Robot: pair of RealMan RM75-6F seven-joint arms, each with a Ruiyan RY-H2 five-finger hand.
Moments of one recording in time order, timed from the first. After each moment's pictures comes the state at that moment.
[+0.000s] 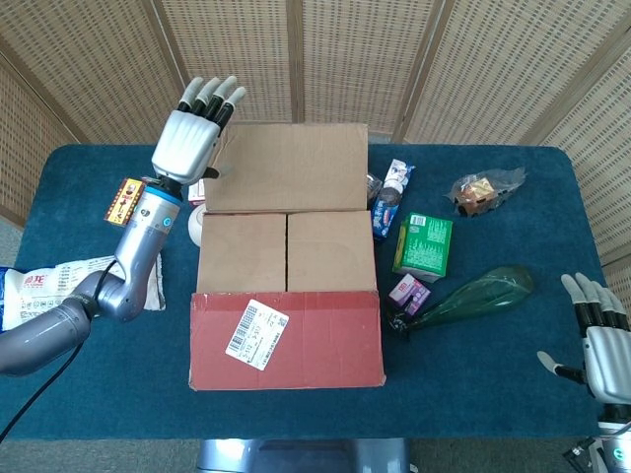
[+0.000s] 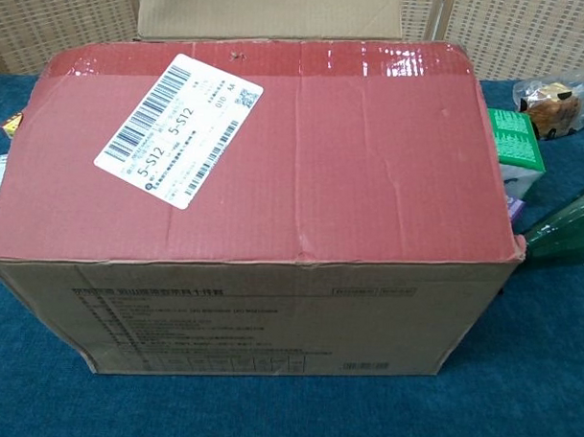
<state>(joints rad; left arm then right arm) -1.01 -1.46 -0.42 -1.10 1.23 0.94 0.22 0.04 -1.05 0.10 -1.76 -1.45 1.51 -0.02</state>
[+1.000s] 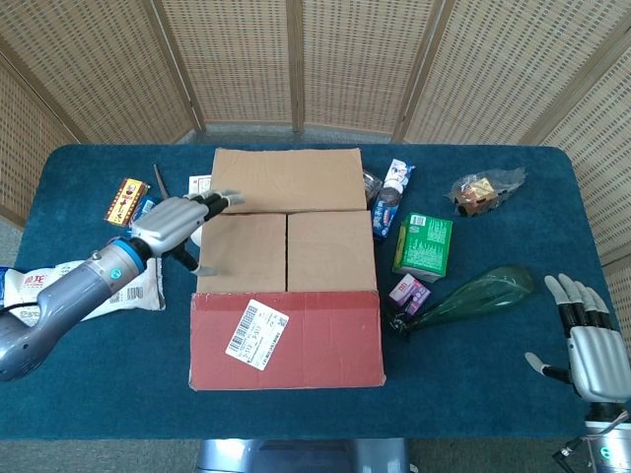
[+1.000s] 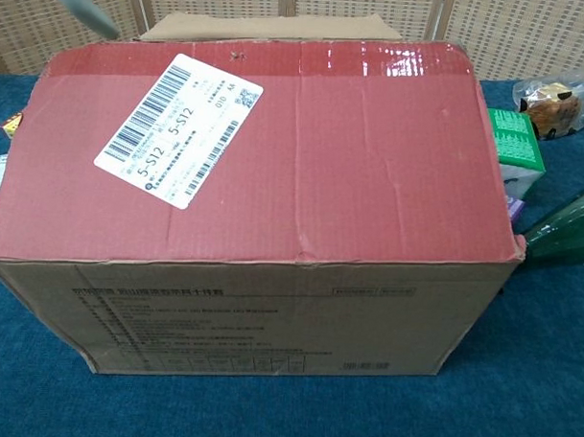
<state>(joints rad) -0.90 -0.85 -0.36 -1.80 1.15 0.40 -0.22 0.05 -1.07 0.09 -1.77 -1.48 1.50 -0.06</state>
